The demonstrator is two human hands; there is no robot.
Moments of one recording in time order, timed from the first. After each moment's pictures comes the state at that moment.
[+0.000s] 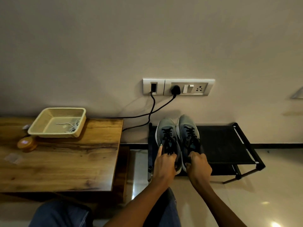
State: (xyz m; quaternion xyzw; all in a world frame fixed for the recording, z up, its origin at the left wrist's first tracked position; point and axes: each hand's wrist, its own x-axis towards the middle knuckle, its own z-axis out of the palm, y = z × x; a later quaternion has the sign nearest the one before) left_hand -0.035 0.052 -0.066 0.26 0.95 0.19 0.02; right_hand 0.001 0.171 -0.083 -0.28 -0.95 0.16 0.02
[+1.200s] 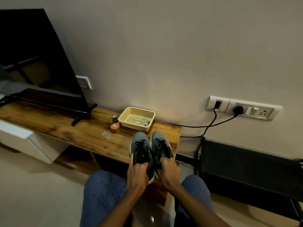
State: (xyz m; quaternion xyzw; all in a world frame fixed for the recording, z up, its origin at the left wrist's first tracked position) left_hand 0.048 -0.241 -0.033 -0.03 0.99 0.11 -0.02; right_hand 0.018 -0.122 -0.049 0.04 -0.97 0.22 0.01
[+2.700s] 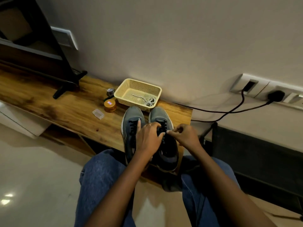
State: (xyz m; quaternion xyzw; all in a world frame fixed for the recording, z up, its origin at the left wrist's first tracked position) left_hand -0.092 -0.249 -0.065 -0.02 0.97 0.23 -0.03; right_hand -0.121 -0.104 -0.067 -0.06 -0.91 0.39 -0.10
